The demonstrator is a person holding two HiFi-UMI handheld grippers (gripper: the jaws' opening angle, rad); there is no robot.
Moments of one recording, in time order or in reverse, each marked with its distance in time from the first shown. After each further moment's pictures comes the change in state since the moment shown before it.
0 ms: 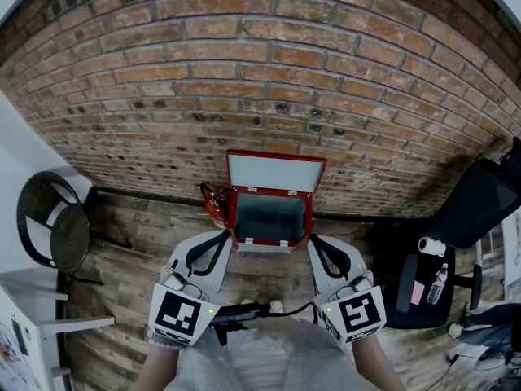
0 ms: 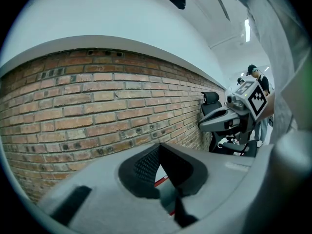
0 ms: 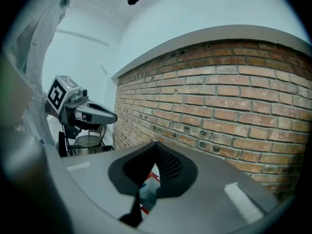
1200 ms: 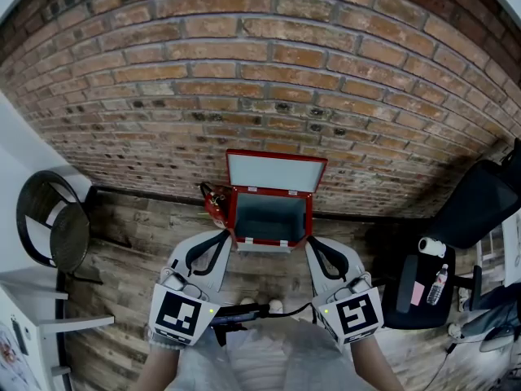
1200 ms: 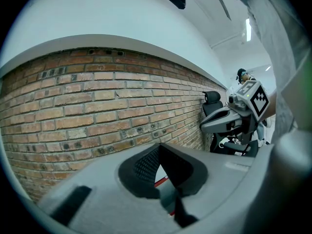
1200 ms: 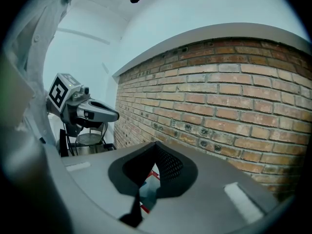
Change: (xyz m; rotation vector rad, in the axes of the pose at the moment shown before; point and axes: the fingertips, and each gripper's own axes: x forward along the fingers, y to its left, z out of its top) left arm 0.004 0.003 -0.003 -0.002 0.005 0.012; right arm 0.005 0.002 -0.003 0.004 0.003 0.006
